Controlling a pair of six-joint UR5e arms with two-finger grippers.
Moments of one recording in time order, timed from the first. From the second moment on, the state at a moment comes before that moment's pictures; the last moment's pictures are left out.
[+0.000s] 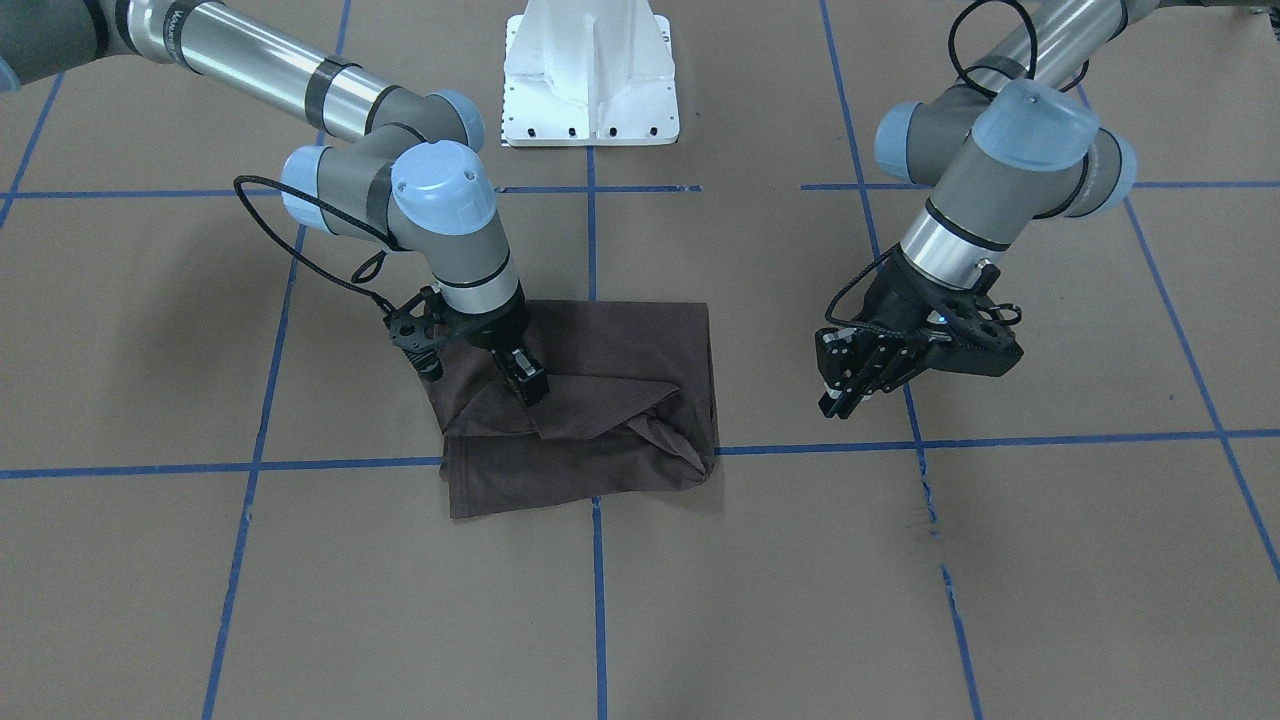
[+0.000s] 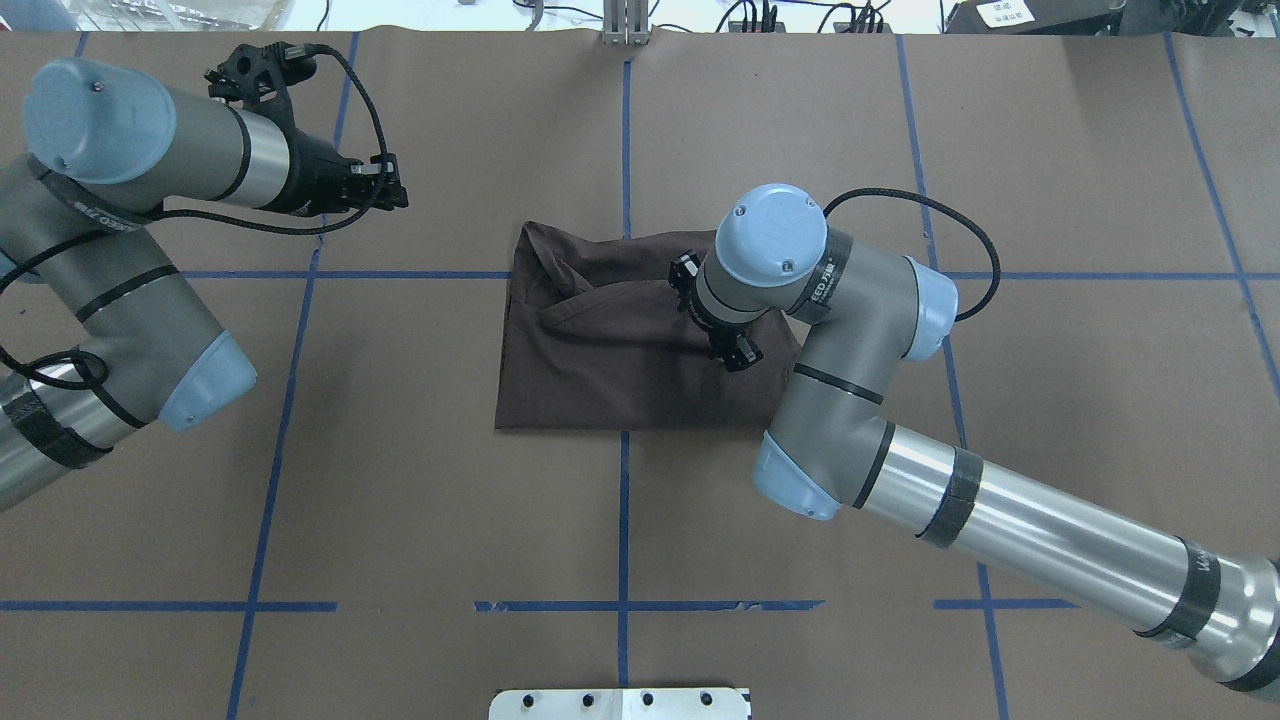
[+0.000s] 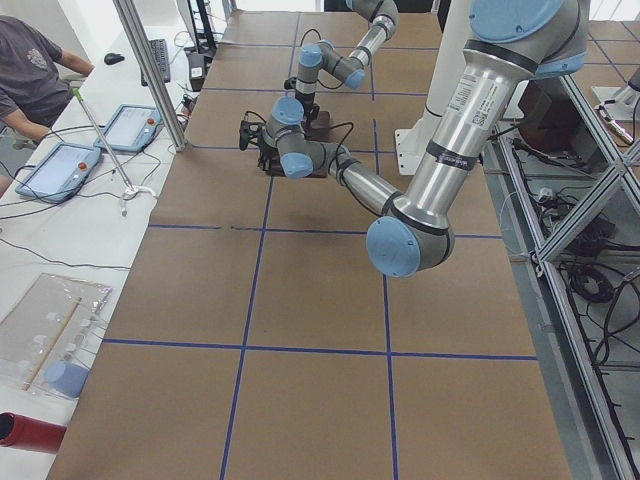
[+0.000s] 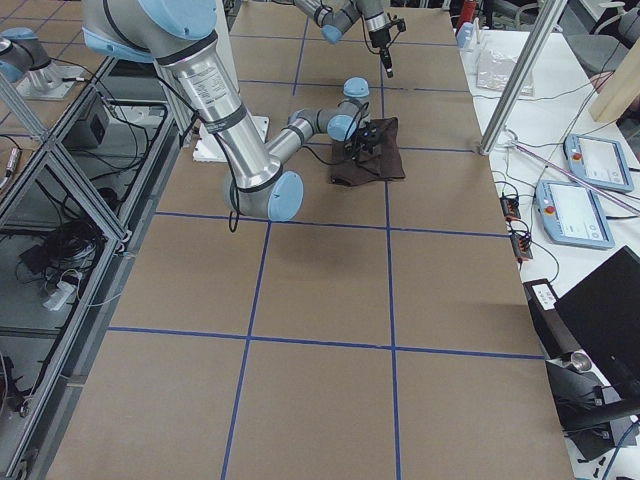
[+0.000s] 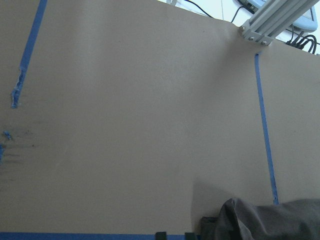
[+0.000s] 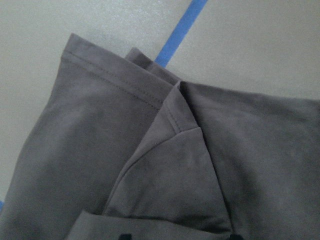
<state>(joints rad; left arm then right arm) -0.84 -2.02 -1.63 -2.22 -1.92 -1.26 0.57 -0.88 1.44 -1.29 1.83 2.19</state>
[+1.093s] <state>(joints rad) -0.84 -2.02 -1.63 -2.22 -1.91 -1.26 0.60 -0.88 1.44 -1.29 1.85 2.18</state>
